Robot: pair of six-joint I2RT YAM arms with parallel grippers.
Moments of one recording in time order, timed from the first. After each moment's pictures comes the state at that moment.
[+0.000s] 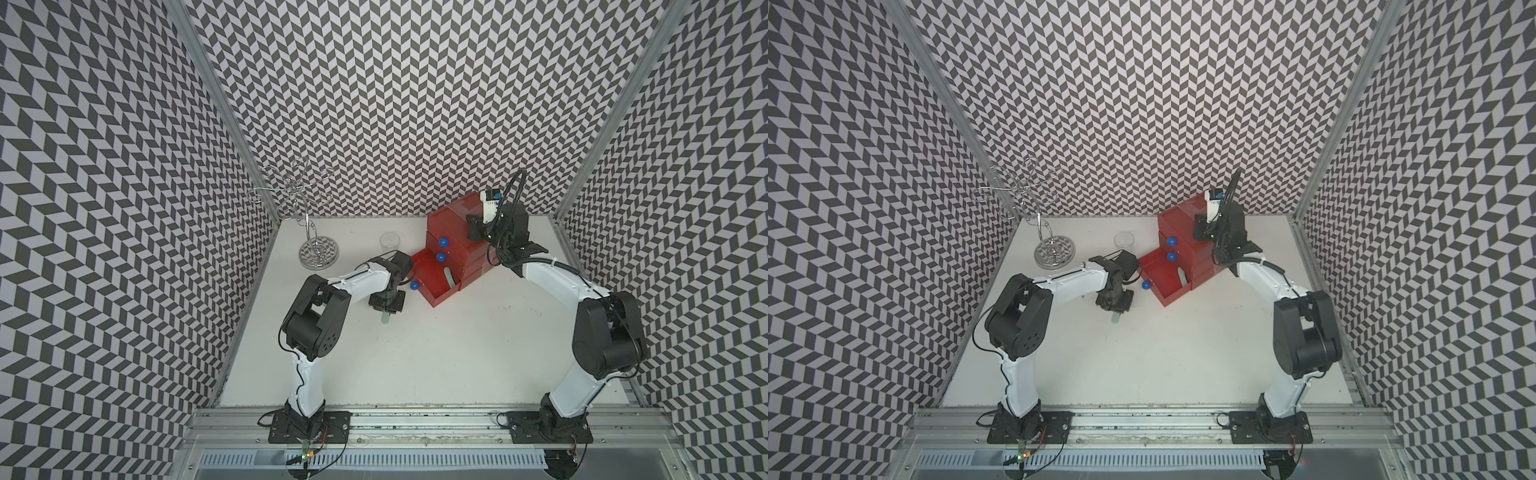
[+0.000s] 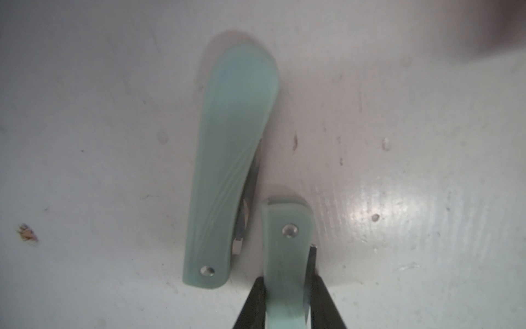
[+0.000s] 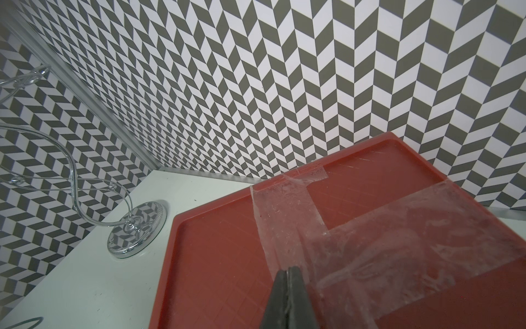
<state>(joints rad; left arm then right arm) -0.59 1.99 1.38 -0.88 -0.10 -0.36 0.25 1.76 1.28 0.12 -0.21 0.19</state>
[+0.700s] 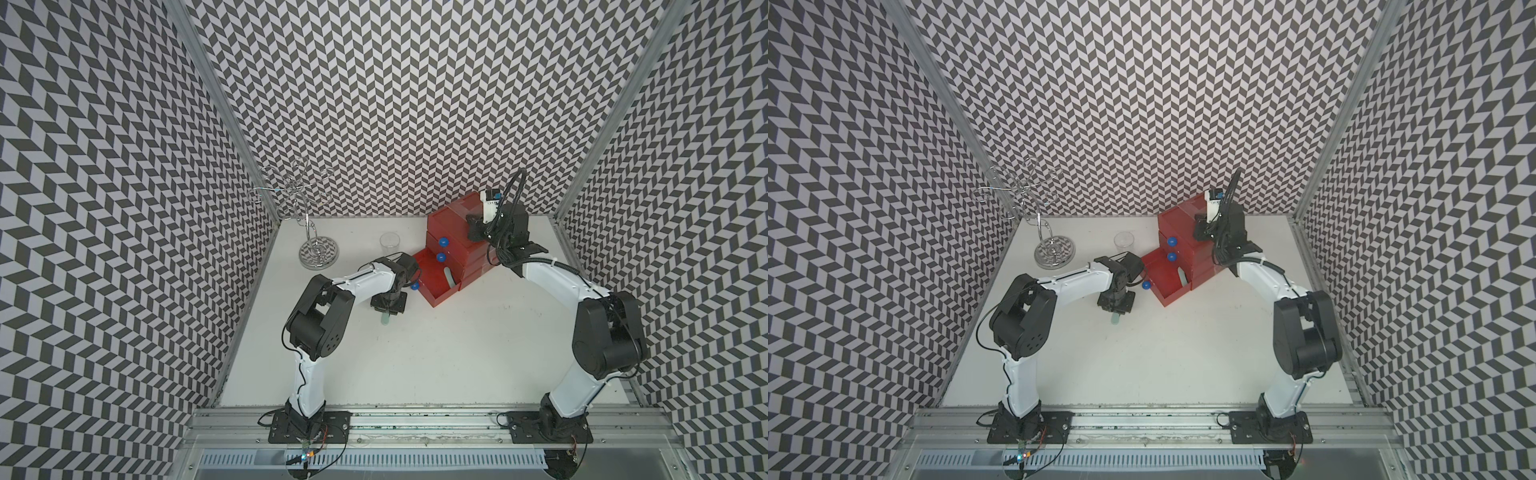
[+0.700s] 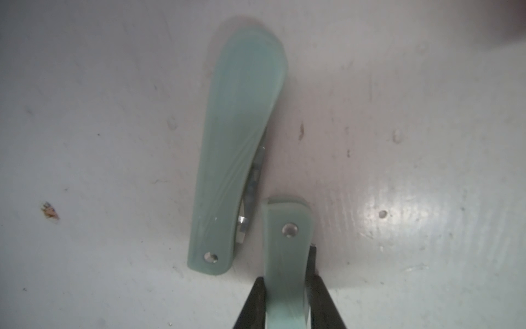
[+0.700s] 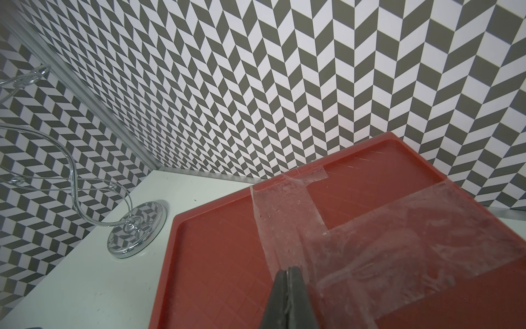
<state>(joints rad) -0.62 2.00 1.41 -0.92 -0.15 -0.42 0.25 1.76 1.28 0.12 -0.21 0.19</state>
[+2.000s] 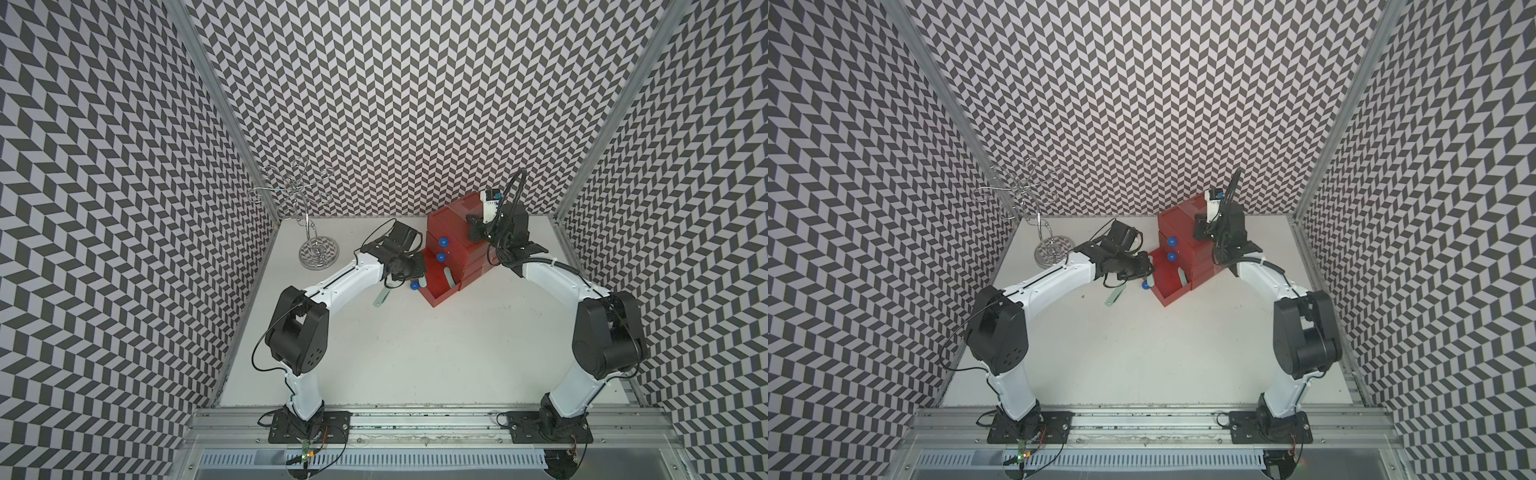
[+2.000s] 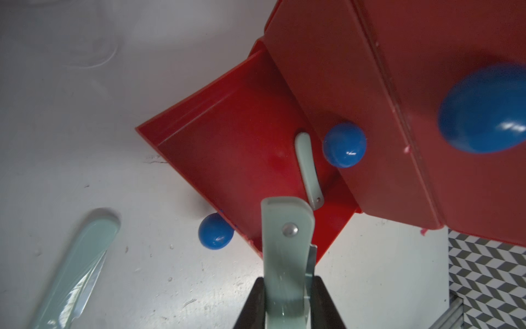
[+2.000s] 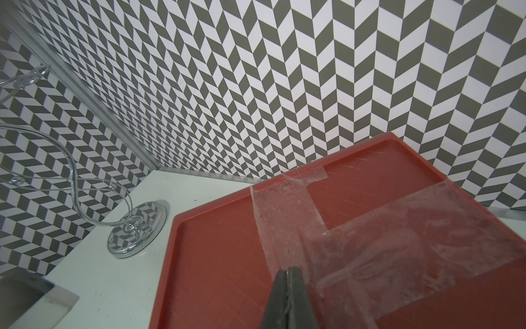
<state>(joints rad) -0.59 1.84 1.51 -0.55 0.22 -0.67 0.25 1.76 1.28 0.12 -0.21 0.19</state>
